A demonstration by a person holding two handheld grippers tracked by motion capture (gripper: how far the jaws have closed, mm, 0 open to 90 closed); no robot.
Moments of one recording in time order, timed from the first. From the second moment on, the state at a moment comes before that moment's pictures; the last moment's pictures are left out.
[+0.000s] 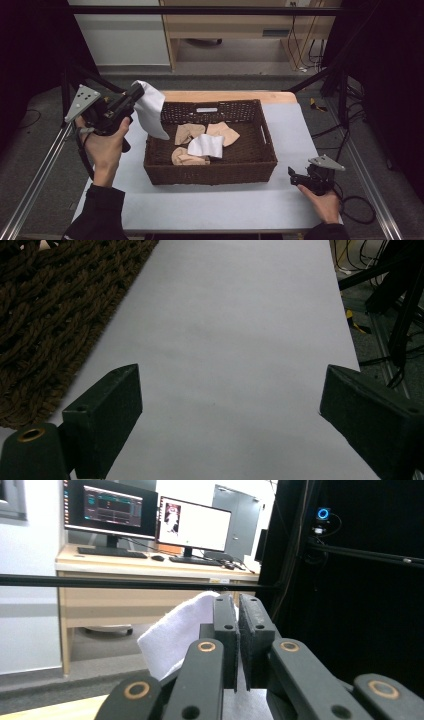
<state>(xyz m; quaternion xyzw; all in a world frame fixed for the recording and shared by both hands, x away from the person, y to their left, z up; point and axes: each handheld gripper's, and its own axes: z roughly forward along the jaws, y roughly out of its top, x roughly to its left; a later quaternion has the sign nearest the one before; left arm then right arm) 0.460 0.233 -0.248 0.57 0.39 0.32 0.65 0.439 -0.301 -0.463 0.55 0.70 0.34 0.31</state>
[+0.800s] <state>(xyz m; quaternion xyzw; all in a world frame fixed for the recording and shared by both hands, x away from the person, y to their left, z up) 0.440 0.297 -0.270 0.55 0.44 0.34 0.62 0.439 -0.301 -0.463 0.55 0.70 0.34 0.31</state>
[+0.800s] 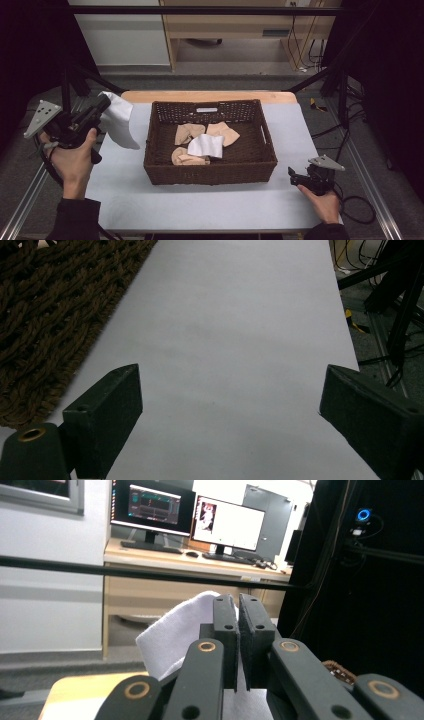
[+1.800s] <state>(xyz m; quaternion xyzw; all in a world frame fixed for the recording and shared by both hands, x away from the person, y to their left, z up) 0.449 0.329 -0.405 0.62 0.54 0.29 0.48 0.438 -0.300 -0.464 0.55 0.70 0.33 0.31</state>
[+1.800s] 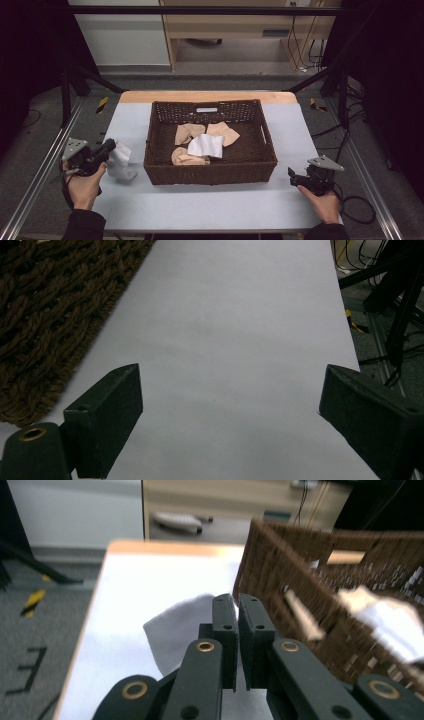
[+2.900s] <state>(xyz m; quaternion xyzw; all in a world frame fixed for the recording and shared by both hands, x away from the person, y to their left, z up) 0.449 0.309 -0.400 0.64 0.53 0.30 0.47 0.438 -0.300 -0.464 0.55 0.71 0.33 0.31</state>
